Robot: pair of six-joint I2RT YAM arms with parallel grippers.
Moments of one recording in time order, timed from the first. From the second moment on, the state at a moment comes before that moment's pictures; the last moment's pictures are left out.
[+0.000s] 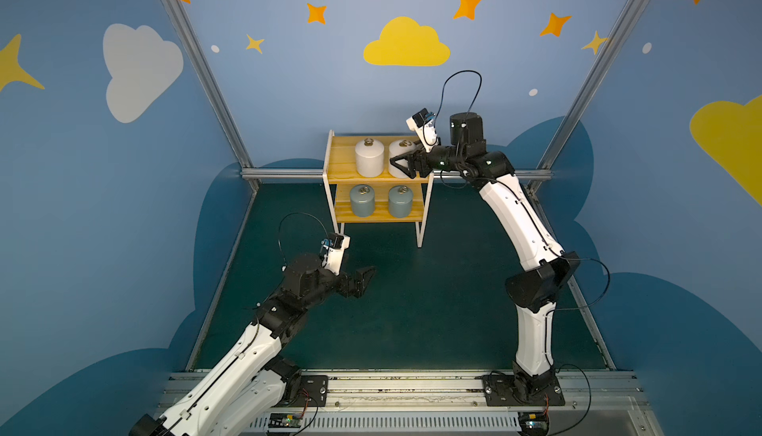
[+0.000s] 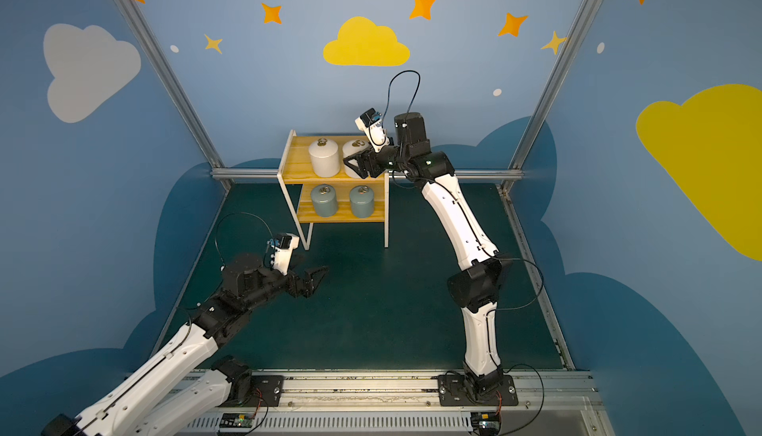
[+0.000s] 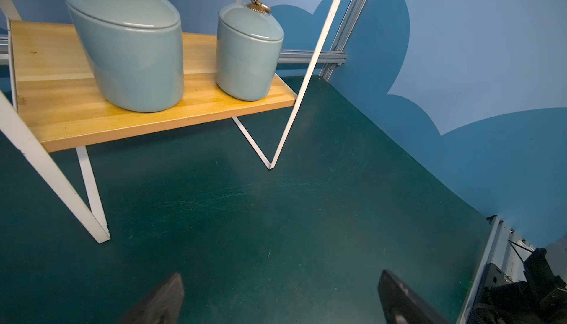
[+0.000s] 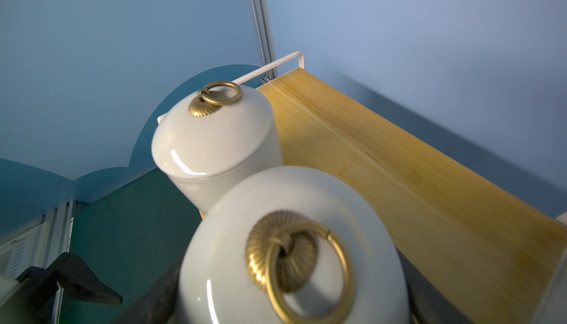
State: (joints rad) left arm -0.47 0.80 0.58 -0.14 0.26 -0.22; right arm 0.51 2.06 2.41 -0.71 -0.55 -0.08
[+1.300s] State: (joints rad) left arm -0.47 0.78 0.58 -0.15 0.23 -0.22; right arm 0.52 1.81 2.15 -0.70 -0.56 -0.09
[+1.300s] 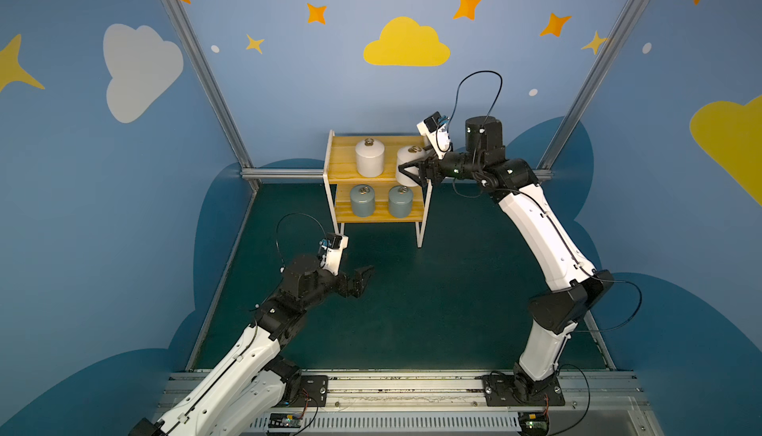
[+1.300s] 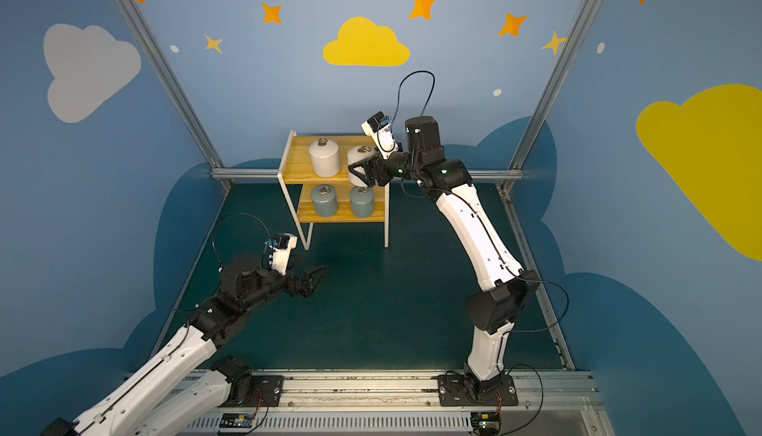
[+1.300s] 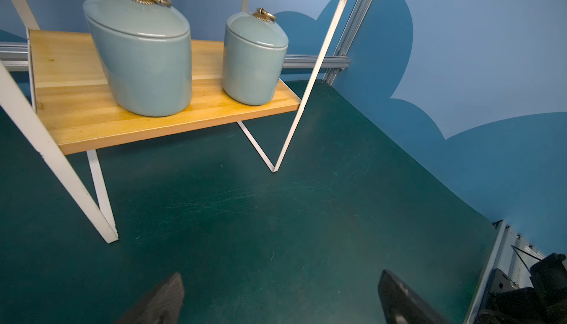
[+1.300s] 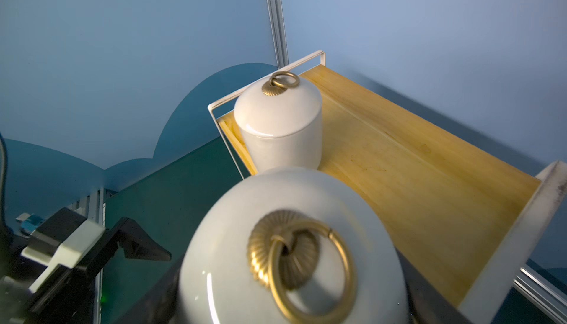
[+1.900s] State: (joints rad) left arm -0.47 0.78 0.58 -0.17 0.22 -0.23; right arm 0.65 1.32 1.48 -0.58 -0.46 -0.08
